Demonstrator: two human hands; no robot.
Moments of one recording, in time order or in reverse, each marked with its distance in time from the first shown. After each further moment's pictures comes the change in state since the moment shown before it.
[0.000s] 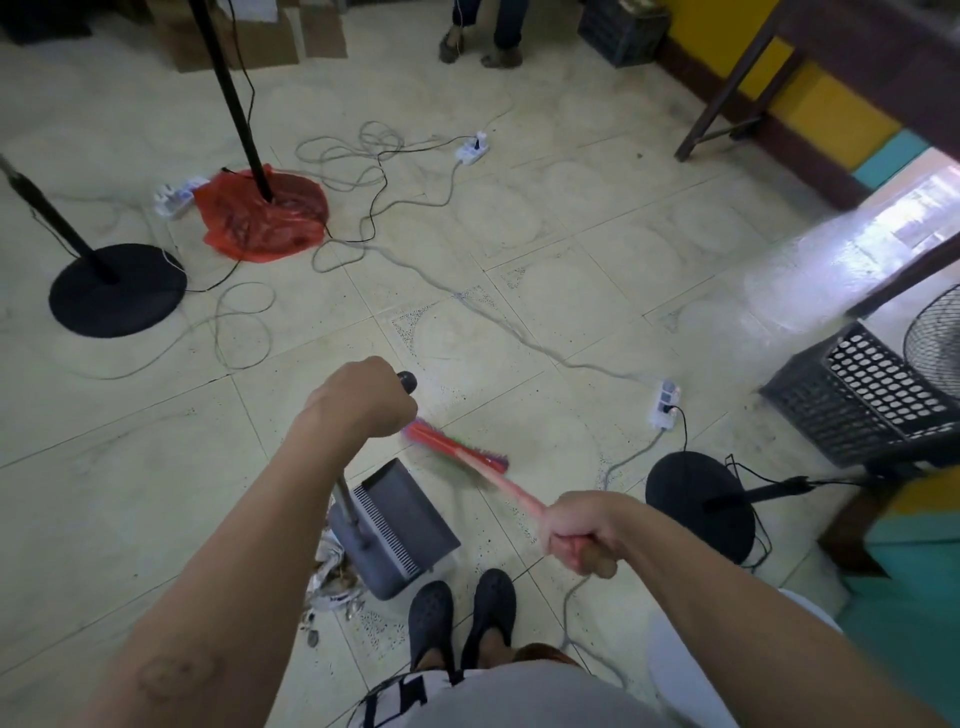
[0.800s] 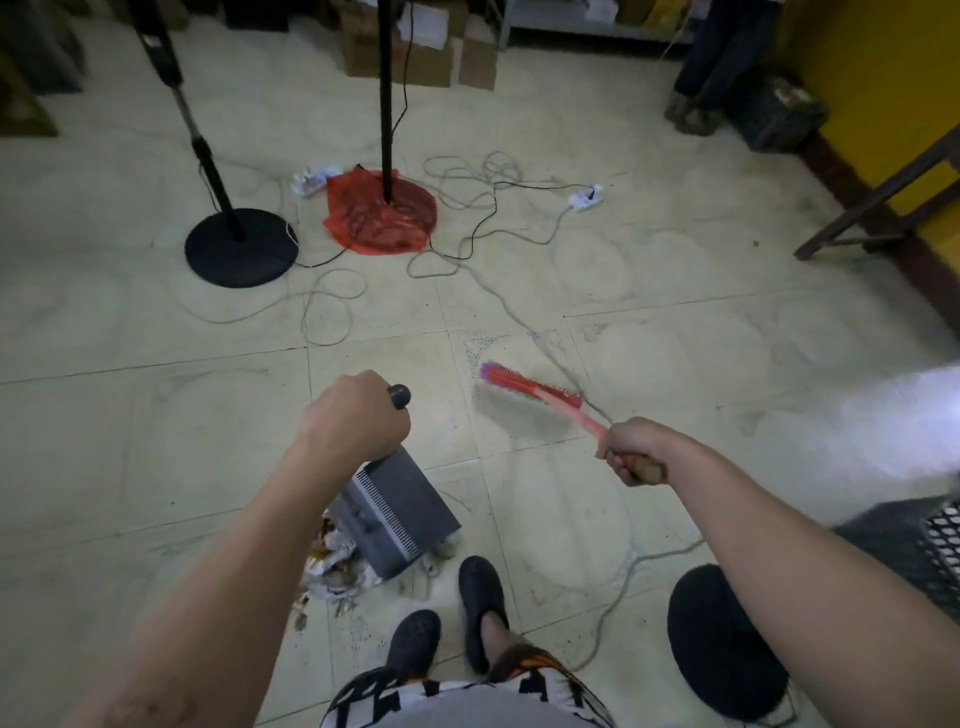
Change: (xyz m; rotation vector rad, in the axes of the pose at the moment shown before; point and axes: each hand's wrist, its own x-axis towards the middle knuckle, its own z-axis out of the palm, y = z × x) left_hand -0.001 -0.062 -0.011 -0.207 0.218 -0.237; right_hand 0.020 -0.130 -0.104 0.020 0.374 -0.173
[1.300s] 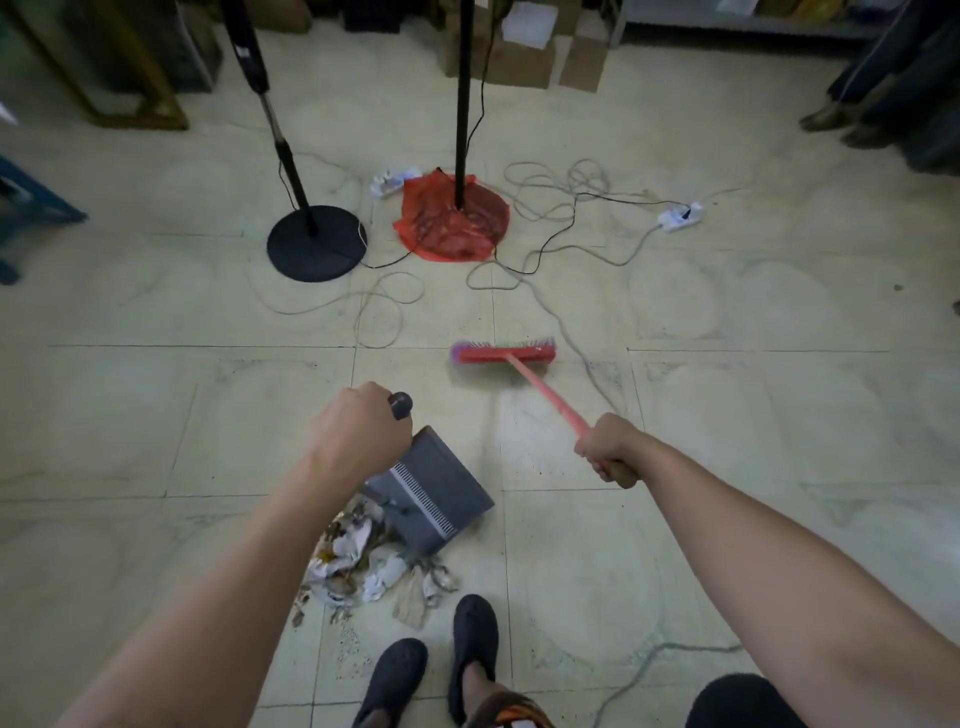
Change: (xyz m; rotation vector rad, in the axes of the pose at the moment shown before) left_hand 0.063 0.087 0.010 -0.104 0.101 -0.239; right_hand 0.129 -0.102 -0.043 -0.352 -0.091 -0.257
